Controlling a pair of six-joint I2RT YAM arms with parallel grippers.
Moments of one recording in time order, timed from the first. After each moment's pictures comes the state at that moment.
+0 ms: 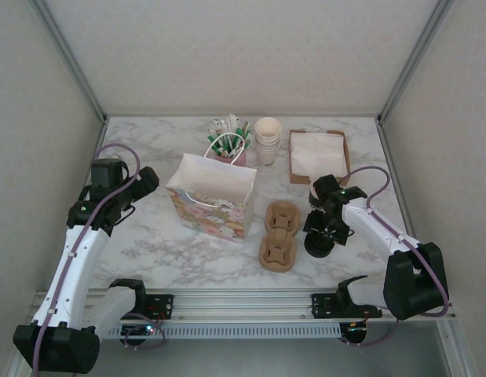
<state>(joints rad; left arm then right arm) -0.08 0.93 0.95 -0.74 -0.06 -0.55 0.34 1.29 0.82 -1.01 0.03 0.66</state>
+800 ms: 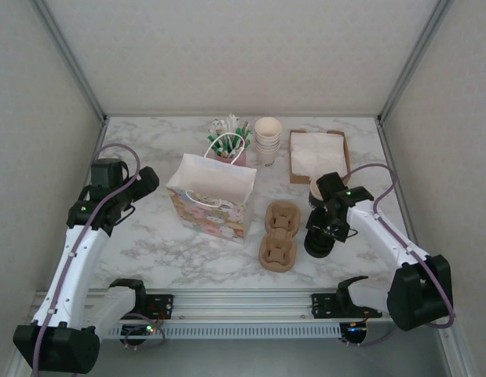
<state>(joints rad) -0.08 0.93 0.95 -0.74 -0.06 -0.55 0.34 1.22 0.87 -1.06 0.02 0.66</state>
